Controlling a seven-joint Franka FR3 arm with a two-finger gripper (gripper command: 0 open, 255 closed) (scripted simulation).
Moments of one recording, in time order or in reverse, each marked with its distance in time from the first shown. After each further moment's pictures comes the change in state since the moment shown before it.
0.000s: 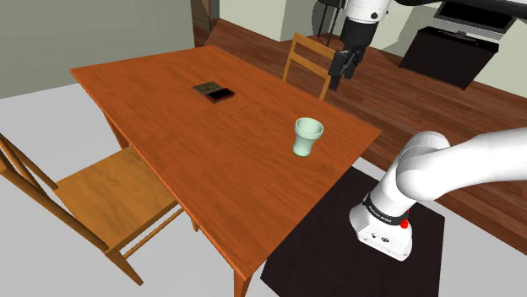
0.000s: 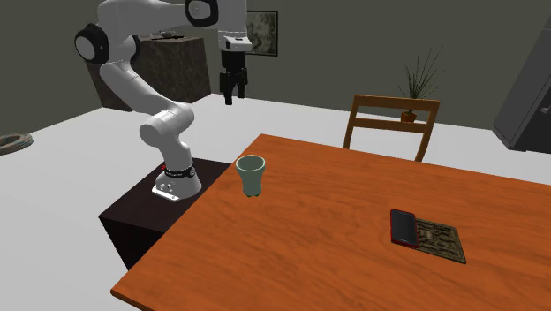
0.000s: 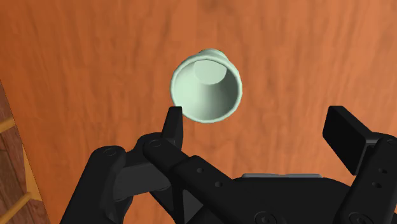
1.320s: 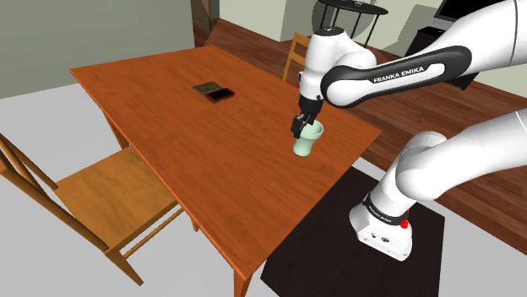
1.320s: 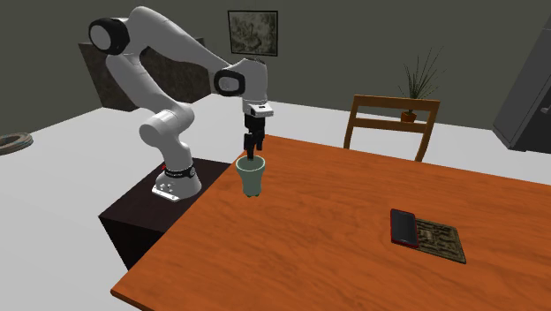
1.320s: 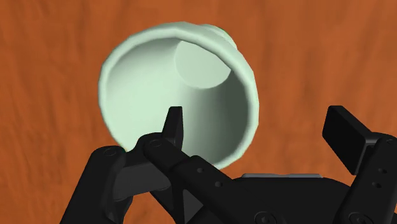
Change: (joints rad) arm -0.011 0.216 0.065 -0.404 -0.066 0.642 0.067
